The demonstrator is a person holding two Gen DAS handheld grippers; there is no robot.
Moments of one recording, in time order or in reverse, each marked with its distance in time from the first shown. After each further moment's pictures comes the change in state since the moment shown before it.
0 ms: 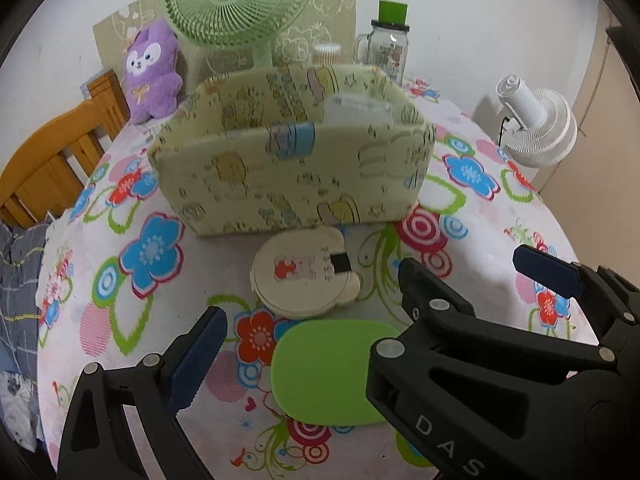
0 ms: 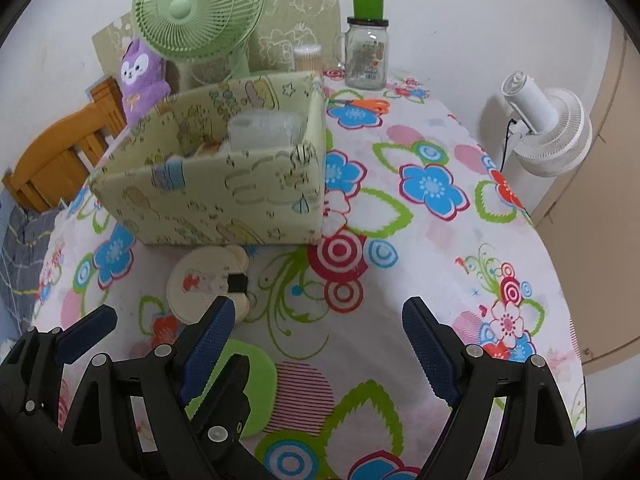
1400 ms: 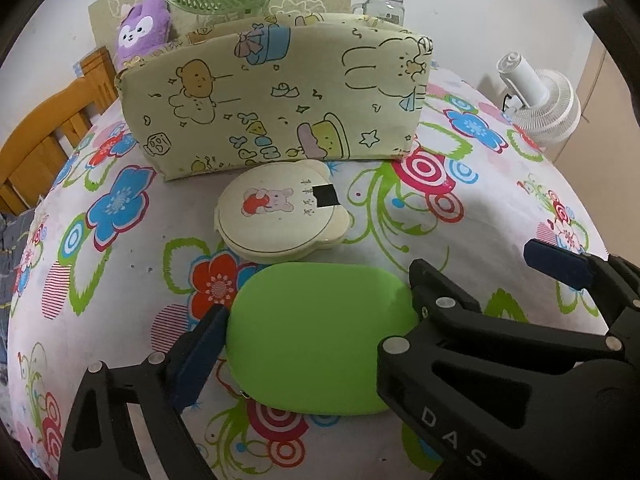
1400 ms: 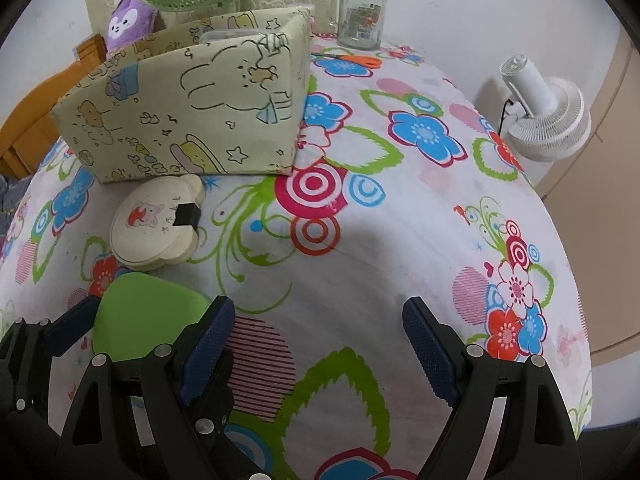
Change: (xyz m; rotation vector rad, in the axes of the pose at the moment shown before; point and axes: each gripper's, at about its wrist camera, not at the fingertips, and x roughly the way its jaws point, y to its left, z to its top) left arm 0.036 -0.008 -0.037 -0.001 0.028 0.001; right arm 0.036 -0.009 -0.034 -0.044 0.071 -0.068
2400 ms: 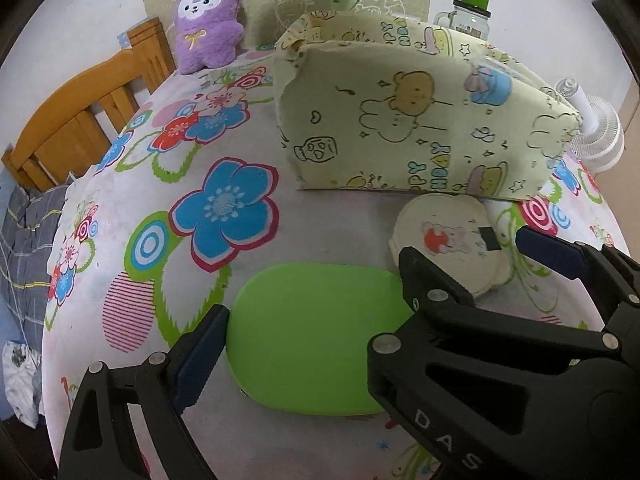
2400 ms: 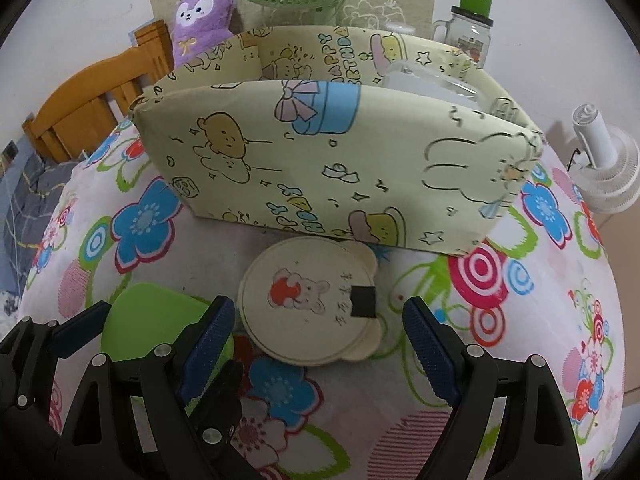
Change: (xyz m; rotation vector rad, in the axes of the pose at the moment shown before) left arm 0.004 0.093 0.025 -0.084 0.041 0.087; right arm 0.017 0.096 0.044 -0.107 -0.033 0.134
